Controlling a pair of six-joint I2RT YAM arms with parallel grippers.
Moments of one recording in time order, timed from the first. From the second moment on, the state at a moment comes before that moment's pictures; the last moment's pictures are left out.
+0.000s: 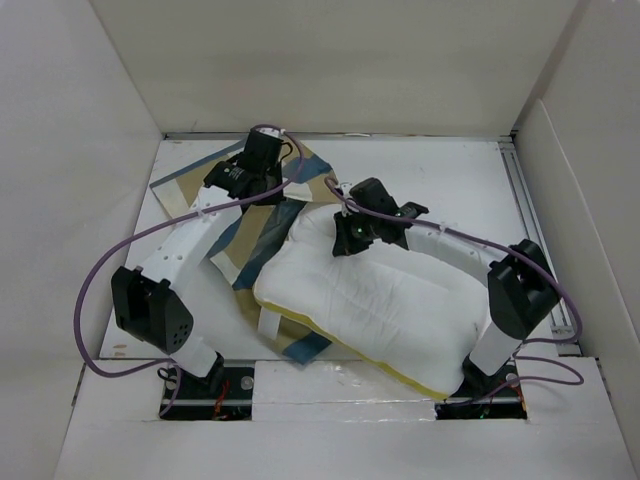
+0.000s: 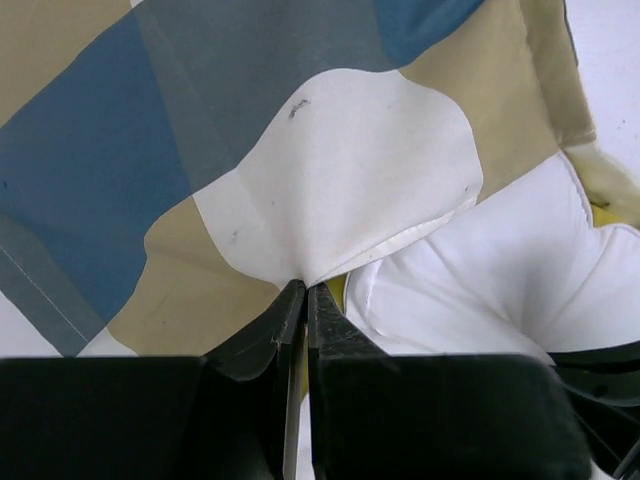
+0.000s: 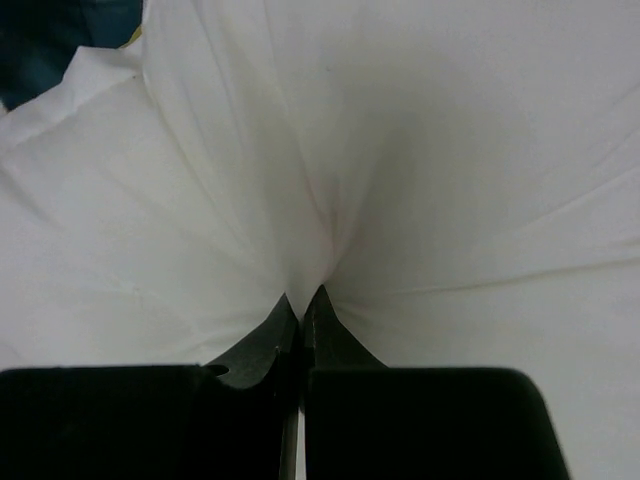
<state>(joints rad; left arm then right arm) -0.46 1.55 1.53 -0.82 -0.22 -0.38 0.69 1.68 1.25 -0.41 -0.29 0.31</state>
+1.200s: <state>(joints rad) -0.50 1.55 1.49 -0.82 -0.23 -0.37 0.57 1.86 1.45 -0.45 -0.02 0.59</state>
